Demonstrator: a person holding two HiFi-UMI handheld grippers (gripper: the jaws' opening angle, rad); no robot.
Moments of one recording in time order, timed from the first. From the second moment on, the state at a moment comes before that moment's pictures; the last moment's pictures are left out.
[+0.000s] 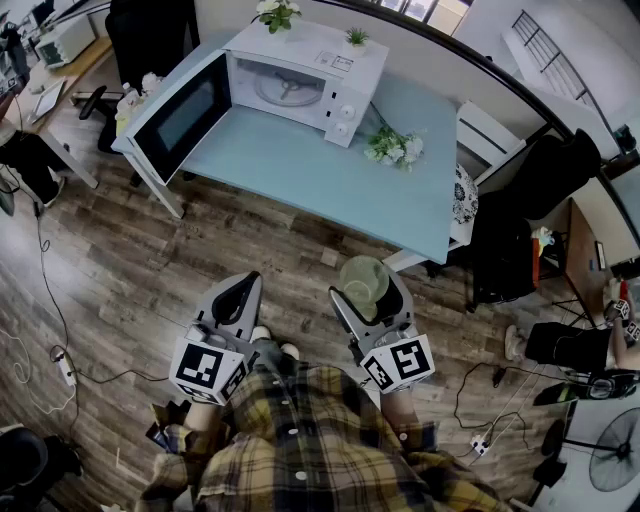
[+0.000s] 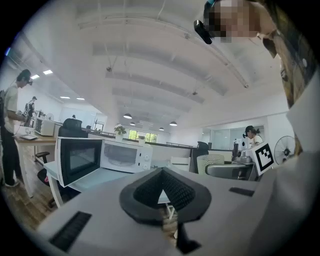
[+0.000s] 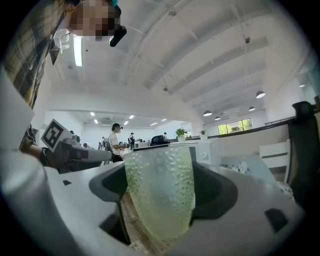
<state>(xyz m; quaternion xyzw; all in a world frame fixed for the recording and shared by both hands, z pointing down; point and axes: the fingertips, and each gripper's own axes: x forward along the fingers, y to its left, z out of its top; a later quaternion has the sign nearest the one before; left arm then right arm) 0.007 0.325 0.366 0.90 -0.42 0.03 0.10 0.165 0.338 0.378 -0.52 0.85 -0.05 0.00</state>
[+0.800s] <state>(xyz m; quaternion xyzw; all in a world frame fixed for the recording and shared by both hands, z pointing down) -0.010 0.326 0.390 0.89 -0.45 0.04 0.11 0.171 0.345 0.397 -0.52 0.85 -0.09 0.02</state>
